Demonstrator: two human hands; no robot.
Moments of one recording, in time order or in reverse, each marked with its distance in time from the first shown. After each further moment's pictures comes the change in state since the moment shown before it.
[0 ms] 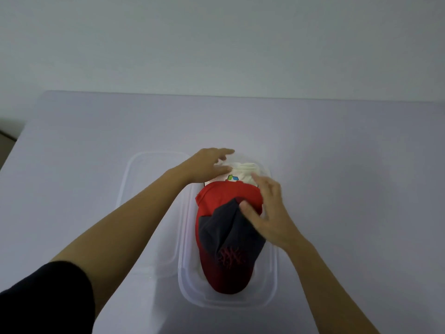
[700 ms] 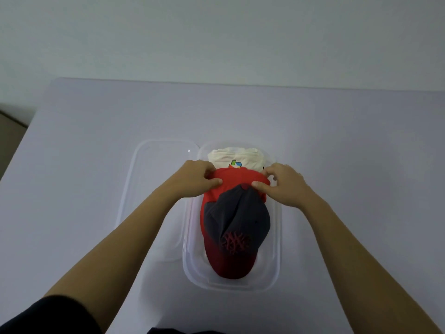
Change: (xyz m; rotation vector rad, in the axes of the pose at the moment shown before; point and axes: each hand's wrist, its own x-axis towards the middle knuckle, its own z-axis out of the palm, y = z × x) left_hand -0.061 -0.002 0.016 0.079 0.002 -0.265; right_hand 0.045 0.014 -0.034 -0.488 -0.162 0.059
